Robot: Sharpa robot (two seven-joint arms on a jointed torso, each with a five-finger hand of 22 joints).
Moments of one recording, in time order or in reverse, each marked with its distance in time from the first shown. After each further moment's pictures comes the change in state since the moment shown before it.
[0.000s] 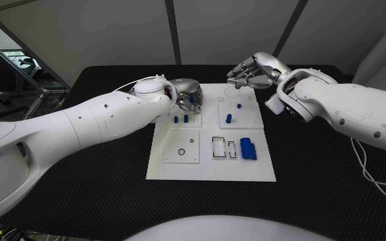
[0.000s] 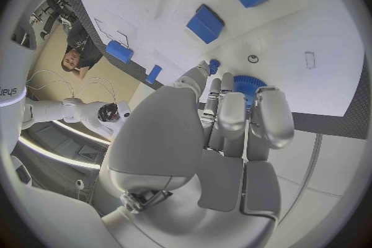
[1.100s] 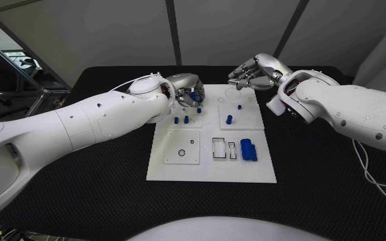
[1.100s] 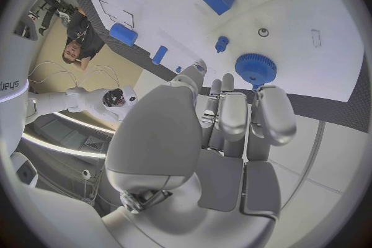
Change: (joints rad) left arm 0.012 -0.040 0.004 0.064 0.042 -0.083 0.003; left_hand -0.021 -0.021 -0.023 0.011 0.000 -0.031 -0.002 0.020 0.028 -0.045 0.005 0.035 0.032 -0.003 0.003 0.004 0.033 0.000 -0.003 0.004 -0.021 -0.030; right arm 0.000 -0.003 0.000 -0.001 0.000 0.001 0.002; right_hand 0.000 0.000 0.000 0.000 -0.004 0.000 0.000 0.000 0.000 0.000 0.000 0.000 0.000 0.000 0.000 0.000 0.001 0.000 0.000 0.000 0.000 0.002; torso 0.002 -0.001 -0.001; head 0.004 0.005
